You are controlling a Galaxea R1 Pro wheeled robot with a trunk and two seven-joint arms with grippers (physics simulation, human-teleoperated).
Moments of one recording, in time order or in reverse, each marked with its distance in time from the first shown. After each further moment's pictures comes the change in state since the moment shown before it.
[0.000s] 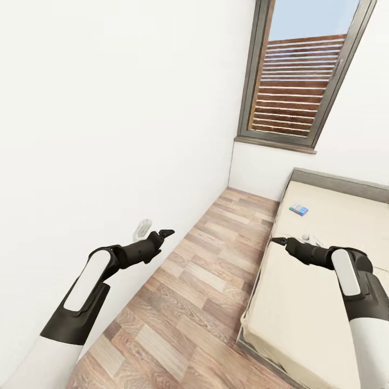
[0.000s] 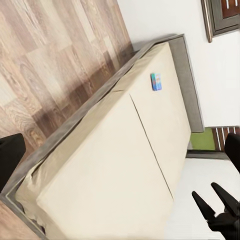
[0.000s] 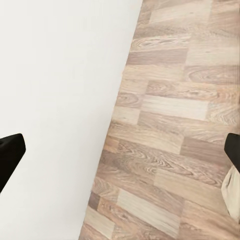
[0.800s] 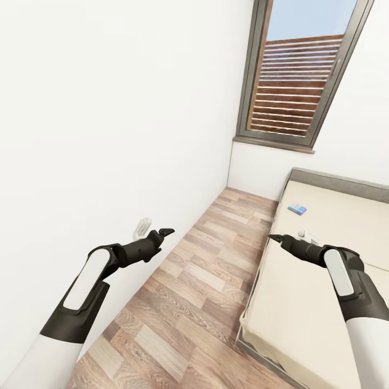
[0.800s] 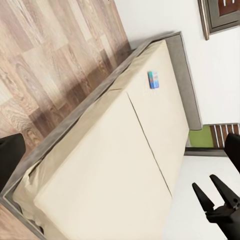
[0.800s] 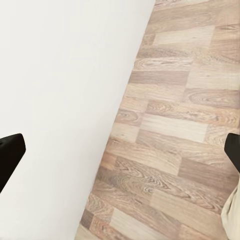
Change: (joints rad) left arm -0.007 0.001 0.005 -0.001 0.001 0.010 -0.005; right arm -0.001 -0.003 0.074 0.017 -0.006 -0.134 0.016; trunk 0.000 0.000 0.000
